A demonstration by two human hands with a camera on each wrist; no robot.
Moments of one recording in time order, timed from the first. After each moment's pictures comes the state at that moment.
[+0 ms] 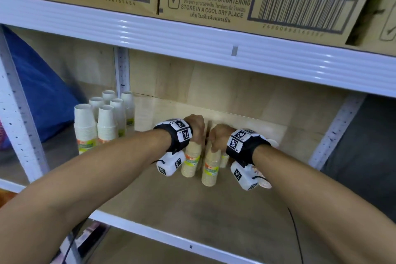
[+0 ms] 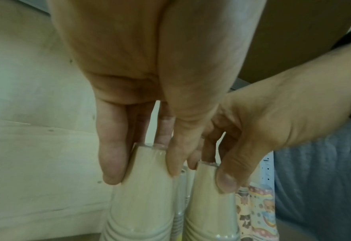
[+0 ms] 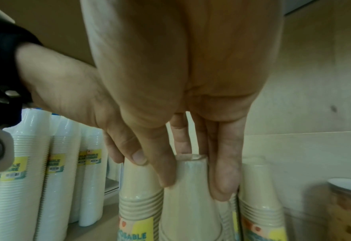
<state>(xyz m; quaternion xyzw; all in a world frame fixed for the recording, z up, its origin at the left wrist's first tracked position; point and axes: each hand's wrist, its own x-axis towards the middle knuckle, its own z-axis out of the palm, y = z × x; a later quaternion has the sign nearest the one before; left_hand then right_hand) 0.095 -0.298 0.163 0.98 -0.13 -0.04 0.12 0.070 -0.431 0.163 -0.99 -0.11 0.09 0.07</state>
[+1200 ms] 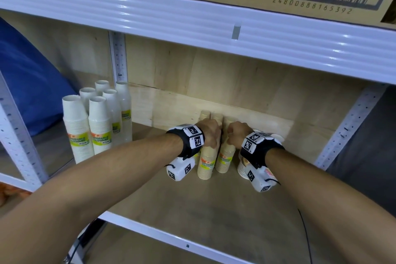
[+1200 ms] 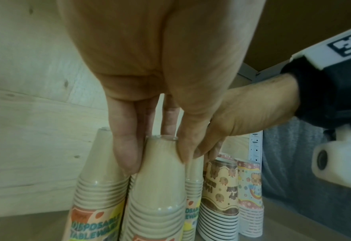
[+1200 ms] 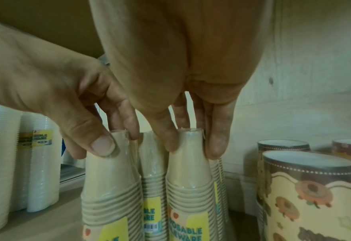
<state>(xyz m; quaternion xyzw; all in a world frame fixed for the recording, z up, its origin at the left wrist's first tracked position) 0.092 -0.337 0.143 0.97 -0.20 -0.07 0.14 0.110 -0.484 0.126 -1.00 -0.03 0.01 0.09</state>
